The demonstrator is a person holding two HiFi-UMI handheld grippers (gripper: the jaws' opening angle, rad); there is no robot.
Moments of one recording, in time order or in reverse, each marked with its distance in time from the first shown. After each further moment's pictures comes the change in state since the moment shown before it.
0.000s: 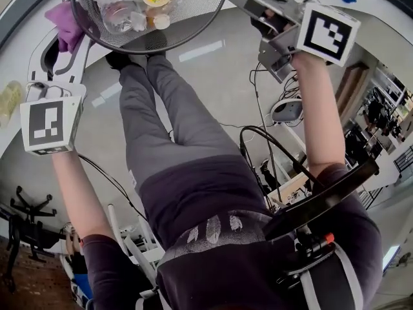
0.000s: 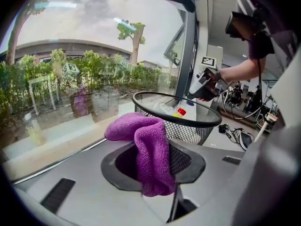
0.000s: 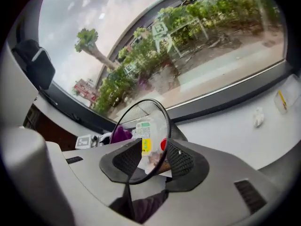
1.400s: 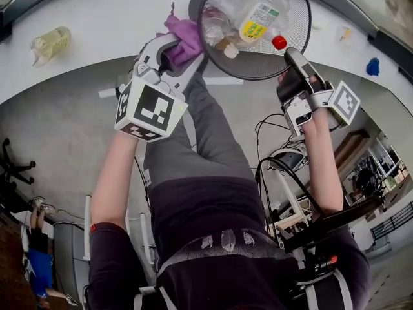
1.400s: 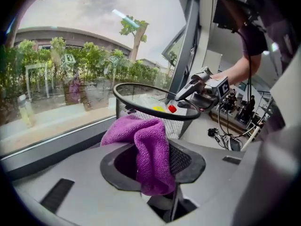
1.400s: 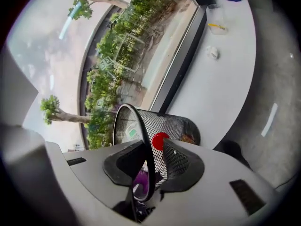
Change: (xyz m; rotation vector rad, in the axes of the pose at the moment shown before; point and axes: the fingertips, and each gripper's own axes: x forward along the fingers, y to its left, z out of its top) left arm 0.016 -0.071 -0.025 -0.062 0.017 -0.105; right arm -0.006 -0.053 -0.058 0.760 -0.200 -0.127
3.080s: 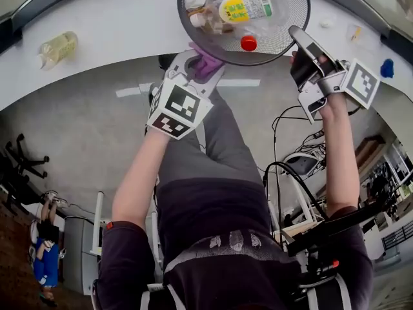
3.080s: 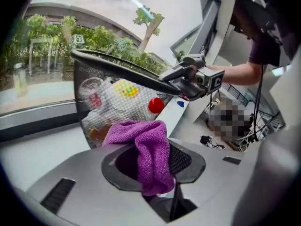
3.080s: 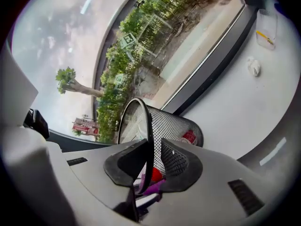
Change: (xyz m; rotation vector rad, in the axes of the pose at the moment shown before) left arm 0.046 -0.055 -0.028 -0.201 0.058 -0.050; right arm 0.030 0.038 0.015 -0.300 0.164 0.100
